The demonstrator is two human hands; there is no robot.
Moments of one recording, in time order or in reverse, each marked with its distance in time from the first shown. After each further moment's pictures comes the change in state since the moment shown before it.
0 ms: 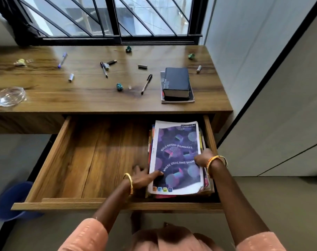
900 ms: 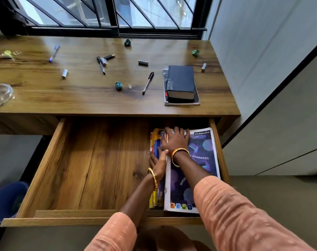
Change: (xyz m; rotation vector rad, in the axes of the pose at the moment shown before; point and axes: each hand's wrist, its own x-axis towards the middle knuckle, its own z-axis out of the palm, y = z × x) left_hand 0.208 -0.012 0.065 -0.777 0.125 0.132; right_hand 0.064 -0.084 0.082 -0.540 0.346 -0.579
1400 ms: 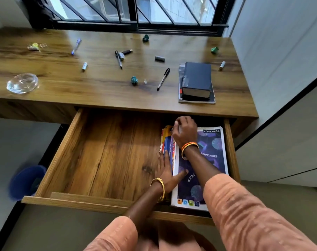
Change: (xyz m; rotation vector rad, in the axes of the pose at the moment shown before) left_hand -0.160 0.075 -0.010 0.652 0.053 0.259; right_hand 0.014 -0.010 -0.003 0.426 0.404 -0.124
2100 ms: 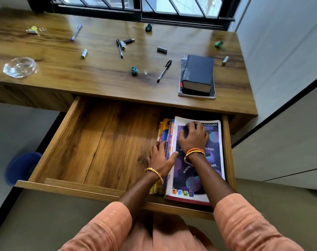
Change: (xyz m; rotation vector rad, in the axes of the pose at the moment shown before) left_hand 0.001 0.021 -0.010 -0.020 0.195 -0.052; right_hand -0.035 0.028 -0.026 -0.217 -0.075 0.147
